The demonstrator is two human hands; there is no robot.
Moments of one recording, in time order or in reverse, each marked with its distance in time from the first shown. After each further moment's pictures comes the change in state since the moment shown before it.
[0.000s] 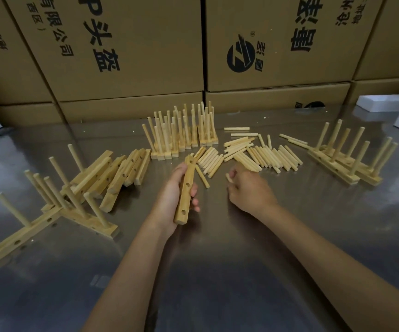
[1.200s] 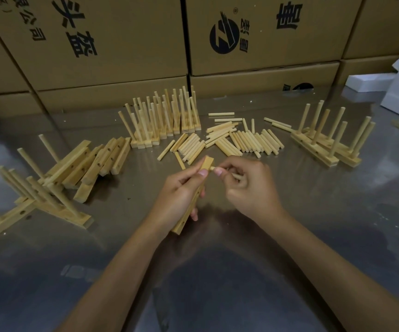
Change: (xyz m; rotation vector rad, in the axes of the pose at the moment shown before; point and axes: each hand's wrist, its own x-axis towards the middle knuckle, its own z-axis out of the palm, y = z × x) left_hand -0.028 -0.022 0.042 0.536 -0.133 0.219; right_hand -0.055 0.014 -0.032 0.496 0.264 -0.192
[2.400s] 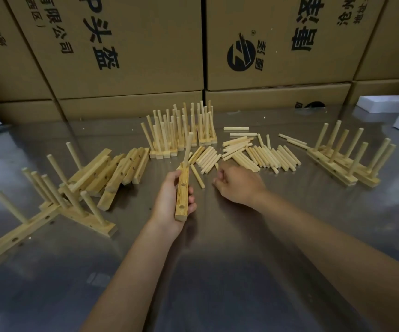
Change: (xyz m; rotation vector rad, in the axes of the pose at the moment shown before) left_hand 0.019 -0.002 -0.038 -0.700 0.333 -0.384; right_hand 0.071 0.019 0.054 -0.562 -0.418 0.125
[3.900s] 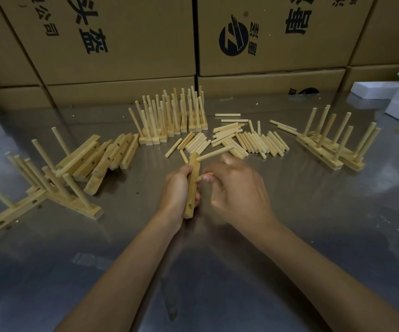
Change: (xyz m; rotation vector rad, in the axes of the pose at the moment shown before) left_hand -0.005 -0.033 0.021 0.321 0.051 0.135; right_hand -0.101 -0.030 -0.022 0.059 0.457 -0.238
